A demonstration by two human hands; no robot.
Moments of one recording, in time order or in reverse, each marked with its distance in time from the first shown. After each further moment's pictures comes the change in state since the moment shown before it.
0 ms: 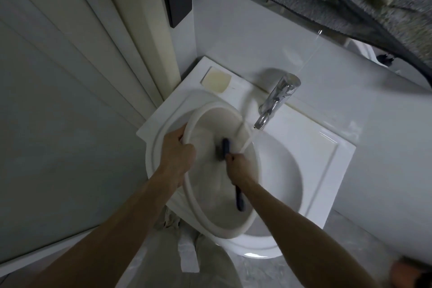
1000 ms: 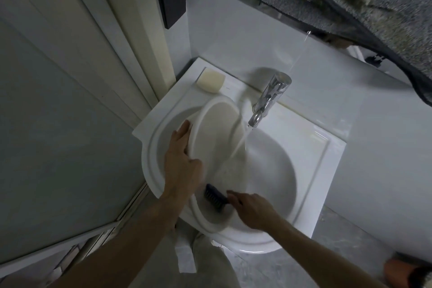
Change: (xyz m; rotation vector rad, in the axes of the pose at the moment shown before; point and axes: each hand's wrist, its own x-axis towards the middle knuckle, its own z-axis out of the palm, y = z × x) left_hand -0.020 -0.039 0.013 -0.007 0.012 0.245; right_hand -0.090 0.065 -0.030 -0.518 -0.295 -0.301
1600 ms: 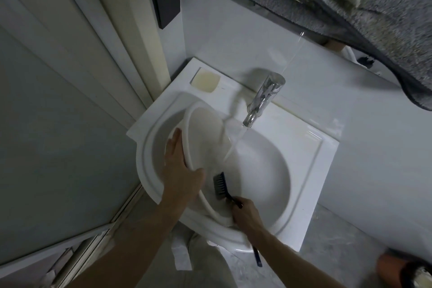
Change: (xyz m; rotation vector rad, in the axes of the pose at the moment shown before) left_hand -0.001 -0.039 0.013 0.111 -0.047 -0.023; right_hand 0.001 0.003 0.044 0.750 0.180 0.389
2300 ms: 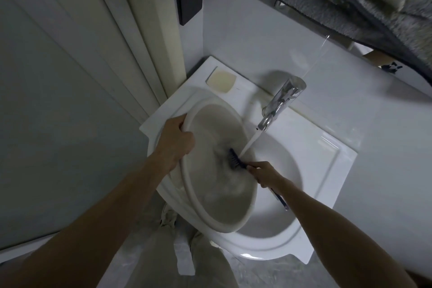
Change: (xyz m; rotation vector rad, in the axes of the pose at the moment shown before) left_hand 0.057 0.047 -0.050 -0.042 -0.085 -0.134; right_hand 0.119 -0.044 -0.070 -0.074 -0.163 -0.162
